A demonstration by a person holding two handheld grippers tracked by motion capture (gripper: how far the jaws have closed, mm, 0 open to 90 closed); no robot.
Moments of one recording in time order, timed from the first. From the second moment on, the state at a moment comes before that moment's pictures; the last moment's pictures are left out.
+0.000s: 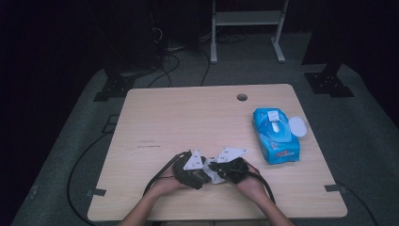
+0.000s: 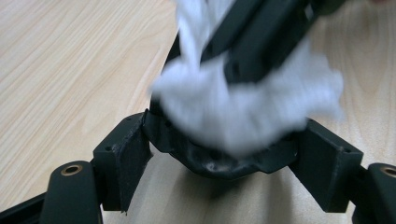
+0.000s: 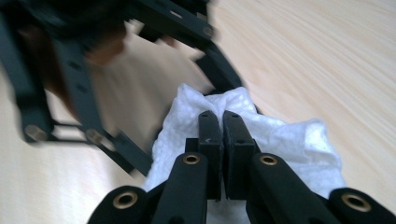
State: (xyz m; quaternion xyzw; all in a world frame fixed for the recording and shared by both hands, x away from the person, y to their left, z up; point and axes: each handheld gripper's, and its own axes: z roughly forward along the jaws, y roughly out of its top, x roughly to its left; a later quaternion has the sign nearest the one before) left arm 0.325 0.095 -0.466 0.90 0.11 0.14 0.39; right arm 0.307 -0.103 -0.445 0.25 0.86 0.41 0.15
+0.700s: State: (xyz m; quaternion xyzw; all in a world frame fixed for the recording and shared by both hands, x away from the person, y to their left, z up) left arm 0.326 0.094 -0.473 0.91 0.11 0.15 0.37; right arm 0.305 -0.105 -0.451 0.25 0.87 0.40 0.13
